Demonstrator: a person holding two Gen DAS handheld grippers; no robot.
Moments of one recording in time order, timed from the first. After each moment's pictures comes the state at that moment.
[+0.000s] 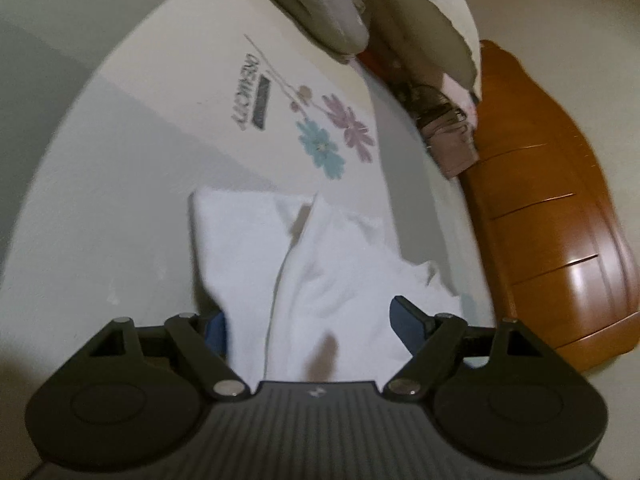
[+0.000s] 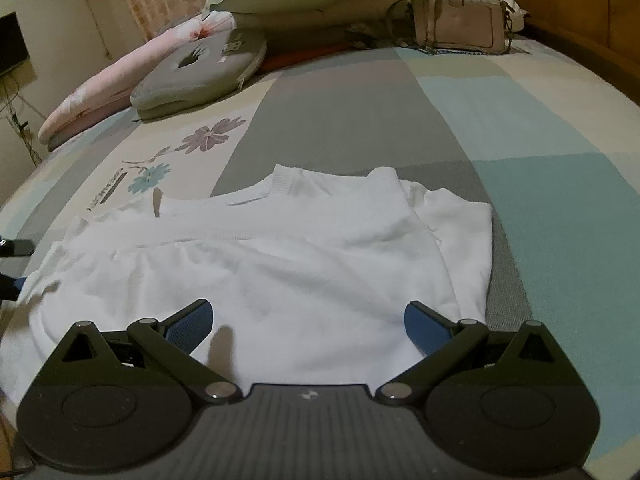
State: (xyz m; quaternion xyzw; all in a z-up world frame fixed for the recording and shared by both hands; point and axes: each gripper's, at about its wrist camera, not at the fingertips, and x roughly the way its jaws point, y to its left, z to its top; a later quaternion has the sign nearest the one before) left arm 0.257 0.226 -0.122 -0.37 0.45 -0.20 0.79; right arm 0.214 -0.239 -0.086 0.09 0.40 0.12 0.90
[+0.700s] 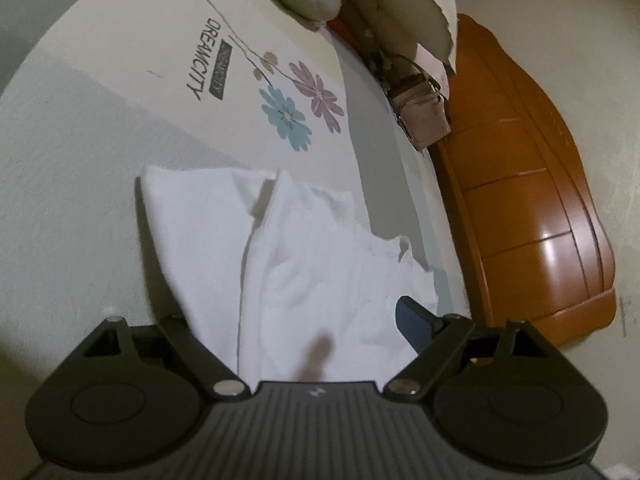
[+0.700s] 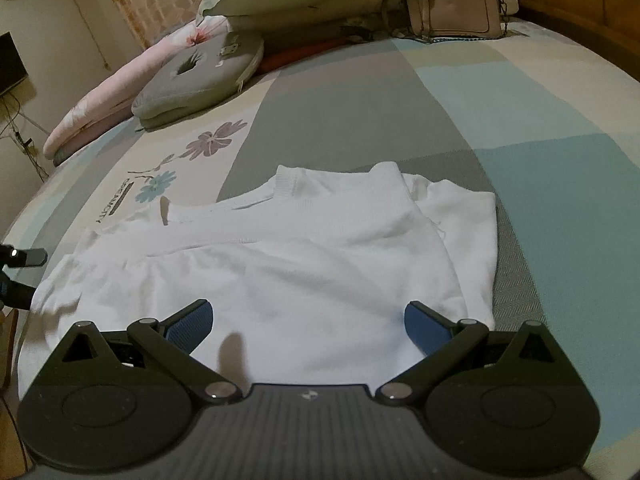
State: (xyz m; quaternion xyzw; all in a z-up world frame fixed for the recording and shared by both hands) left arm 0.261 0.212 -0.132 -0.37 0.47 -0.26 0.76; right arm 0.214 -0.242 -0.084 0.12 0.41 0.13 0.90
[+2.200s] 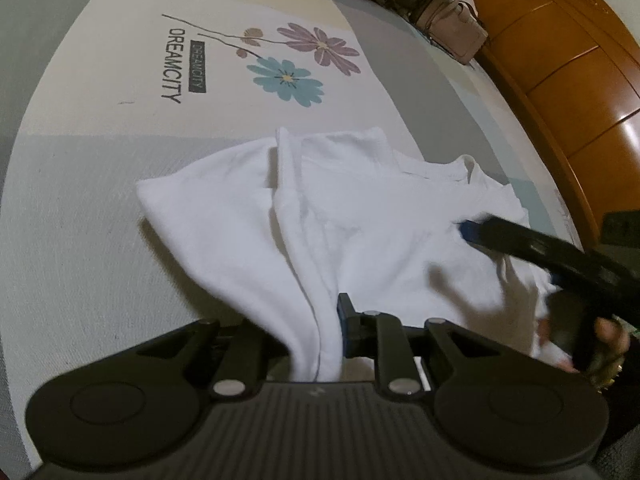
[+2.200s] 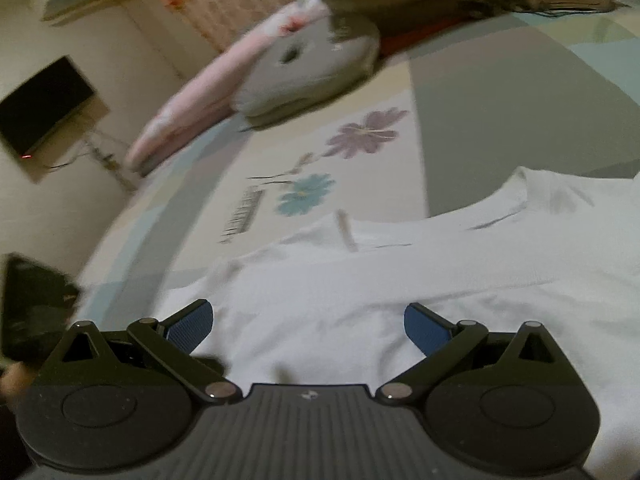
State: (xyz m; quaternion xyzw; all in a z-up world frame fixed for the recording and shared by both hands) left arm 0.263 0.170 -0.111 -0.15 0.53 -0.21 0.81; right arm 0.267 -0.113 -0.082 0.21 0.39 0.24 0.86
